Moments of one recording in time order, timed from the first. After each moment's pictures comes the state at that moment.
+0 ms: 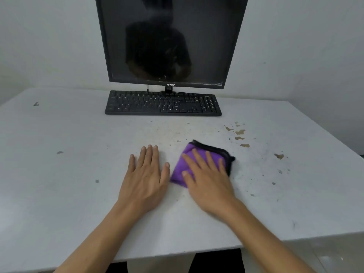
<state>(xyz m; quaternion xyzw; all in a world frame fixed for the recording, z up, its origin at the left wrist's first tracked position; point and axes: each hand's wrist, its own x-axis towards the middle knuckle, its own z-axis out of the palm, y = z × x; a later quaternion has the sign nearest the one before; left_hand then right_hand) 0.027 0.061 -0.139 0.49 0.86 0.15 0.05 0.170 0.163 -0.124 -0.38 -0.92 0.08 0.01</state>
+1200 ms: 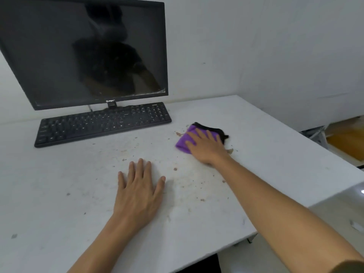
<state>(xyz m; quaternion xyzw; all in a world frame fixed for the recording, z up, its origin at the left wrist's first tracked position) 0.100 0.143 -0.136 0.54 0.83 0.09 0.07 0.228 0.359 -0.121 -0.51 -0.85 0.12 0.00</state>
